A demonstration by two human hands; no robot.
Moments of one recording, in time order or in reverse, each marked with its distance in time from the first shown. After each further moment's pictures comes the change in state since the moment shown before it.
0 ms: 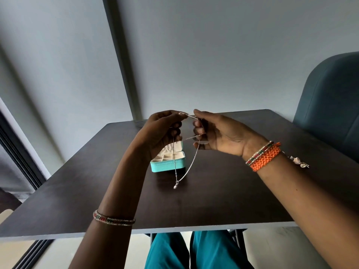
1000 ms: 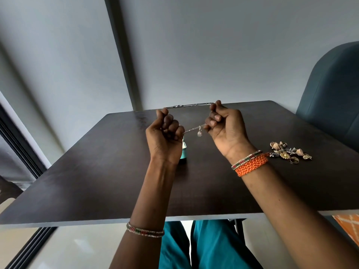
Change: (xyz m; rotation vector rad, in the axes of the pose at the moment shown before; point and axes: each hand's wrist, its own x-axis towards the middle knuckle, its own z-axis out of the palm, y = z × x) left_hand -0.005 -0.046 0.016 -0.941 0.146 0.160; right_hand 0.019 0.031 0.005 0.516 0.419 -0.362
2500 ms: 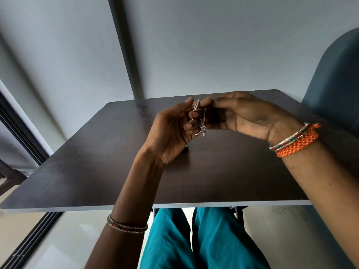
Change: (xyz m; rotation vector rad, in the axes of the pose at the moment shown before) left_hand -0.027 0.014 0.008 0.409 -0.374 -0.373; right_hand -0.034 -0.050 0.002 -0.723 -0.416 0.237
